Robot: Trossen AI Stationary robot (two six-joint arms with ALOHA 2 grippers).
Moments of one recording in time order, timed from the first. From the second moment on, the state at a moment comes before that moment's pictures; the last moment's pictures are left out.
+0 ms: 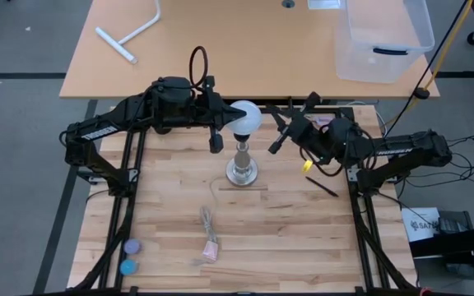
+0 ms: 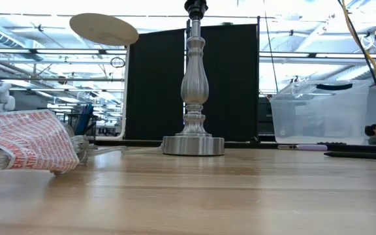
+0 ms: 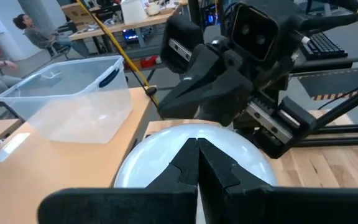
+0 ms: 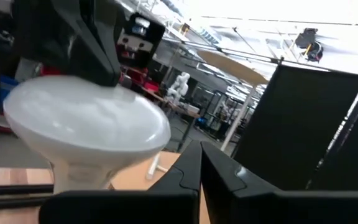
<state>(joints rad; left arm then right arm) 0.14 1.56 1.93 -0.65 -0.05 0.20 0.04 1.23 1.11 0.44 0.65 -0.58</state>
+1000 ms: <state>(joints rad) 0.14 1.56 1.93 -0.64 -0.09 0.18 0.04 1.28 1.17 0.38 0.63 -0.57</state>
